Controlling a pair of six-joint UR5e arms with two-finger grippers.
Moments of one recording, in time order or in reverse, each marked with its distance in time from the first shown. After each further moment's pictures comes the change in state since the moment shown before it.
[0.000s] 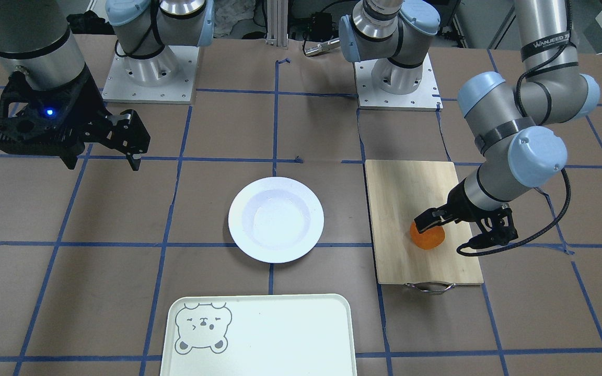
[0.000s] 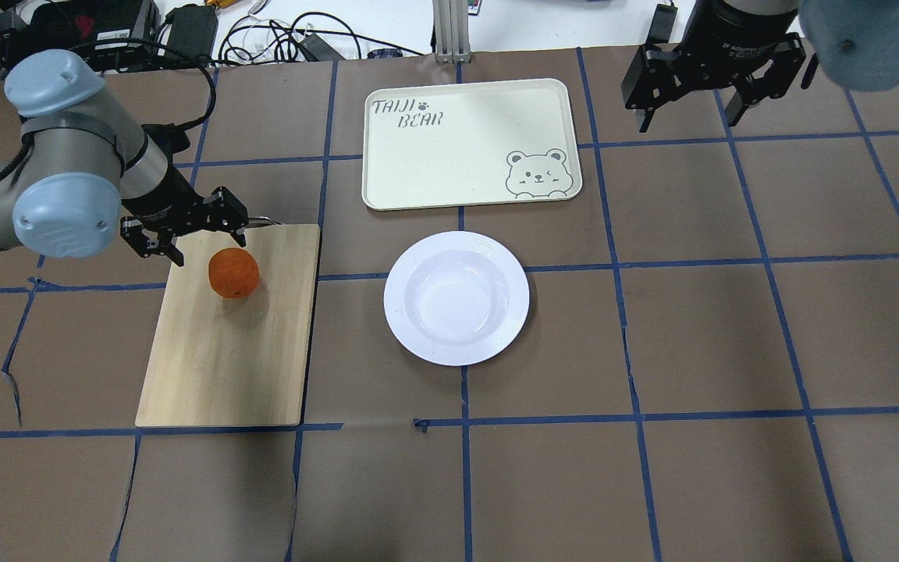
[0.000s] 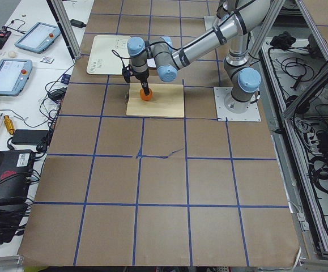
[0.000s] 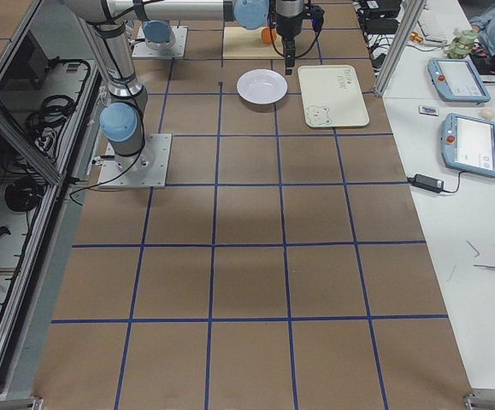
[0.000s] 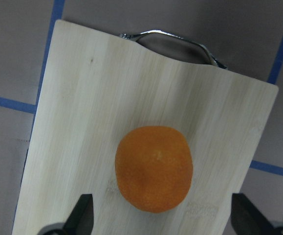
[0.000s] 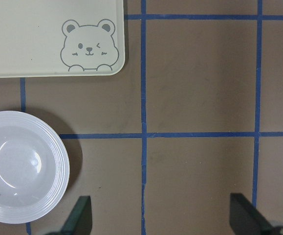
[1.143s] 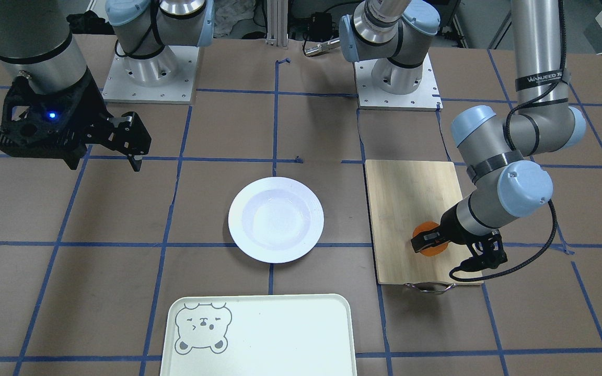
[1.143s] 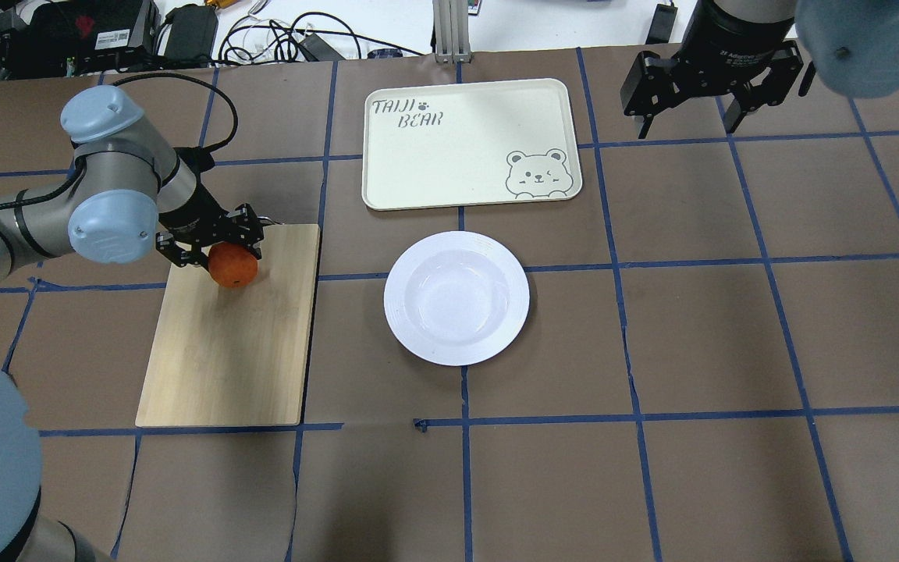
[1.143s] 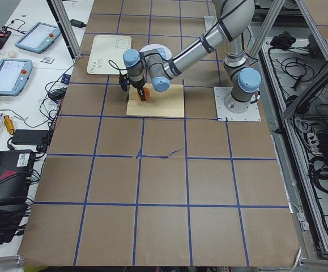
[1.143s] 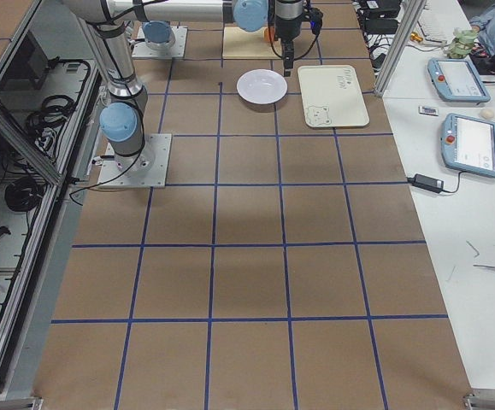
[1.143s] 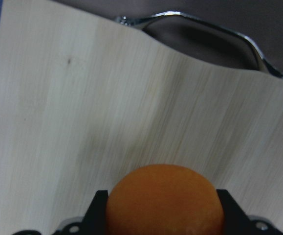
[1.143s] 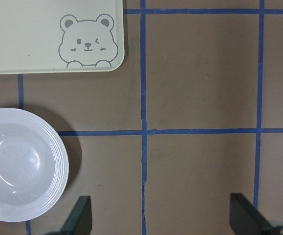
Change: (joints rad) left arm -0.014 -0.098 0.046 0.097 -0.027 -0.015; right arm -0.002 -0.001 0.013 0.000 0.001 0.002
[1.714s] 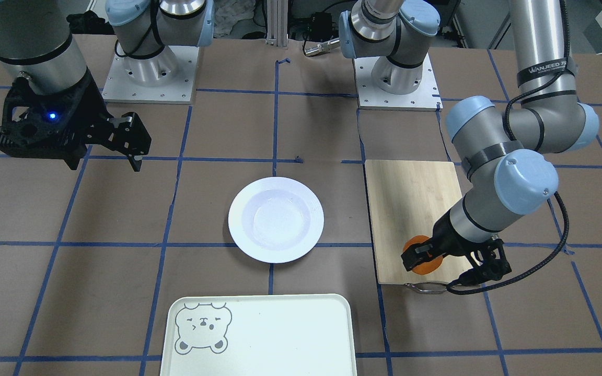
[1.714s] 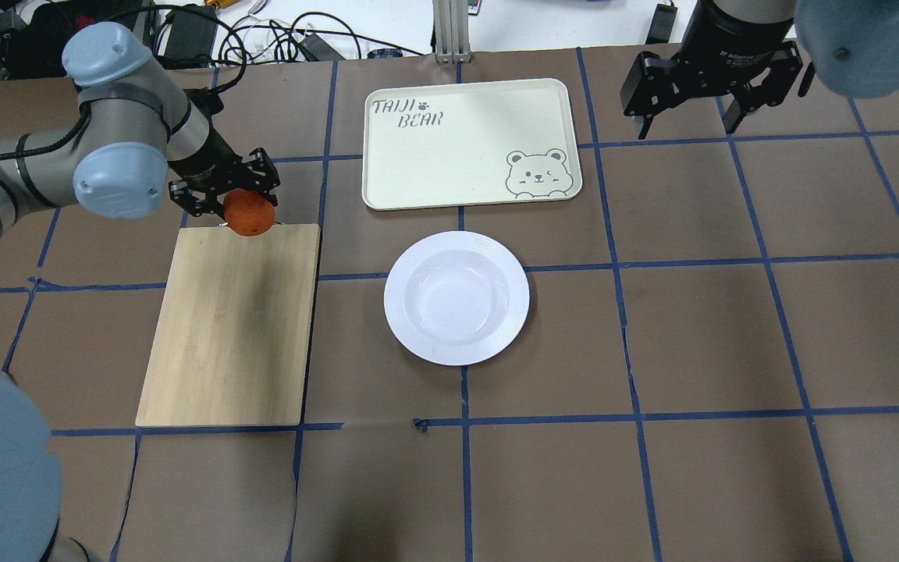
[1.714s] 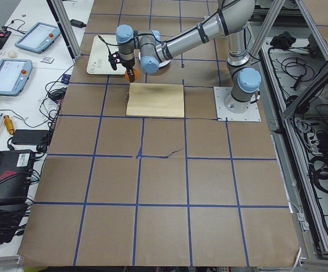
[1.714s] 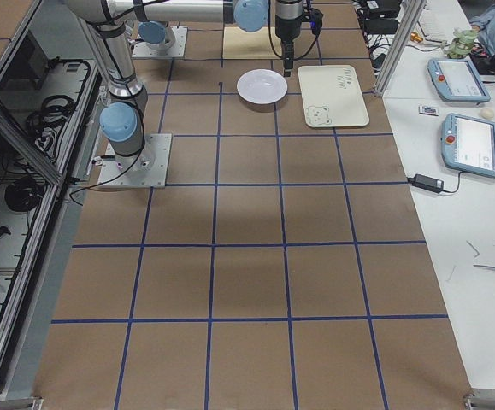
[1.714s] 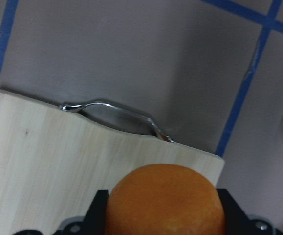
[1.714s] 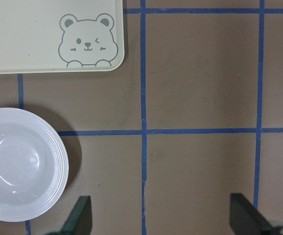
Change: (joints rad) left arm -0.154 0.003 0.149 -0.034 -0.069 -0.246; right arm 0.000 0.000 0.001 0.000 0.000 0.000
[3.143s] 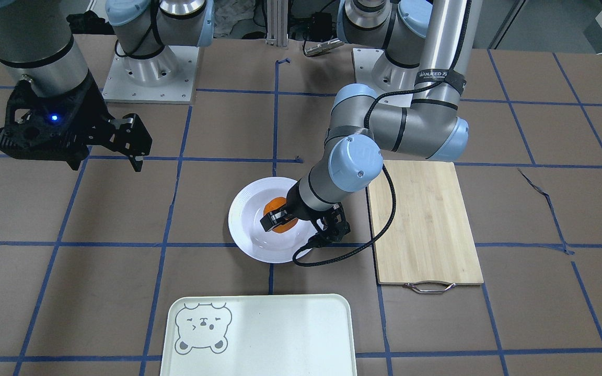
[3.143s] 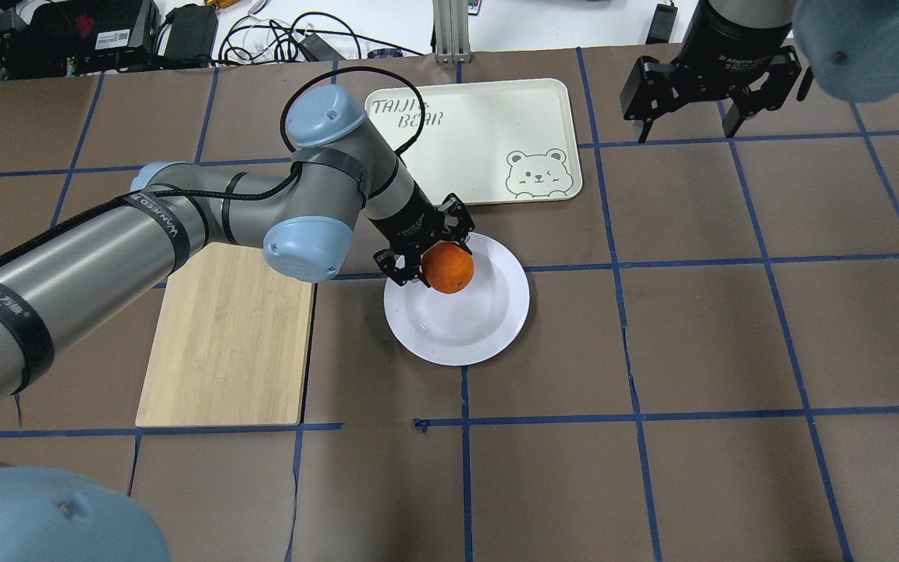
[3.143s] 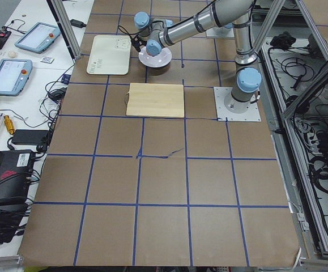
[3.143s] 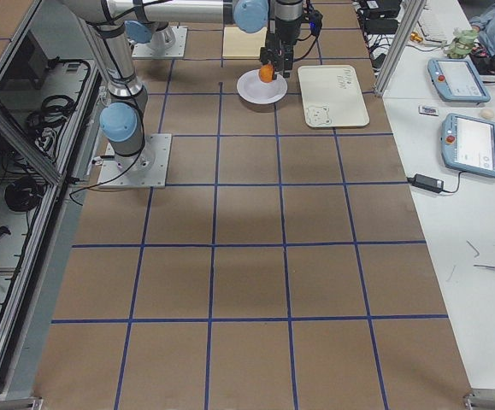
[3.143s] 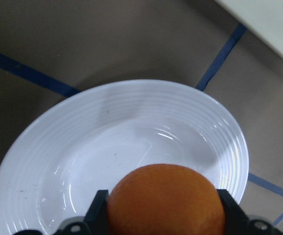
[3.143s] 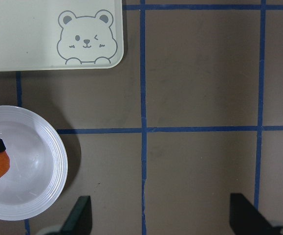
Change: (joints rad) left arm -0.296 -0.038 -0.099 0.065 -0.232 -0.463; right arm -0.001 -0.001 0.012 -0.001 0.000 0.001
